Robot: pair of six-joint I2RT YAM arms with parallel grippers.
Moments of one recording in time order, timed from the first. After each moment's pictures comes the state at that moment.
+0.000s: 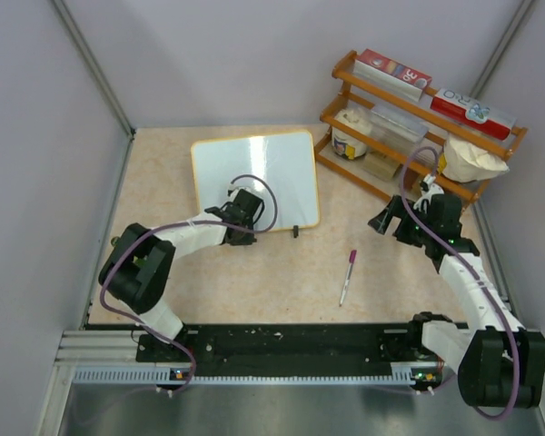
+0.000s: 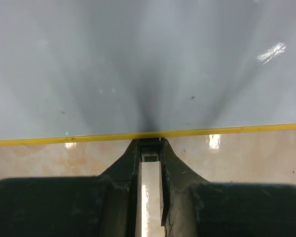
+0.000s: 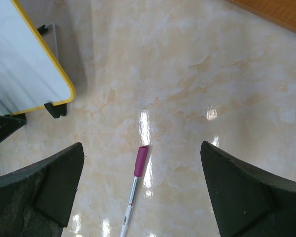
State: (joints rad) left arm -0.56 1.67 0.95 -0.36 -0.24 -0.54; right arm -0.04 1.01 0.60 -0.26 -0.36 0.40
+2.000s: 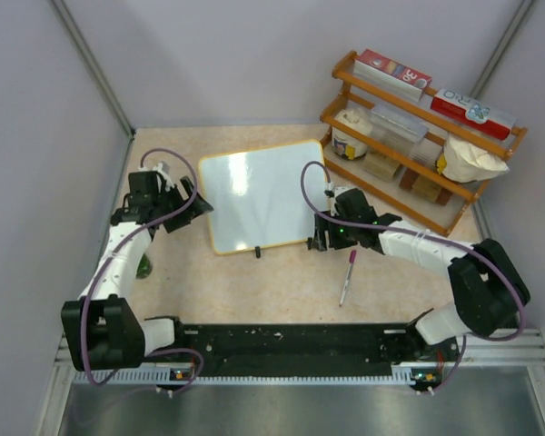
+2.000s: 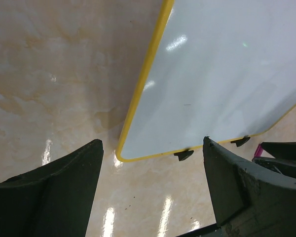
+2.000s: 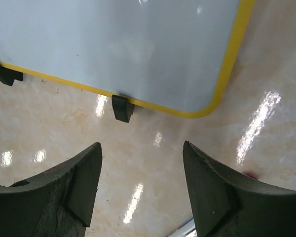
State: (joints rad) left arm 0.05 1.22 0.92 -0.50 0.34 -0.46; right arm 0.58 1.43 0.80 -0.23 -0.12 0.37
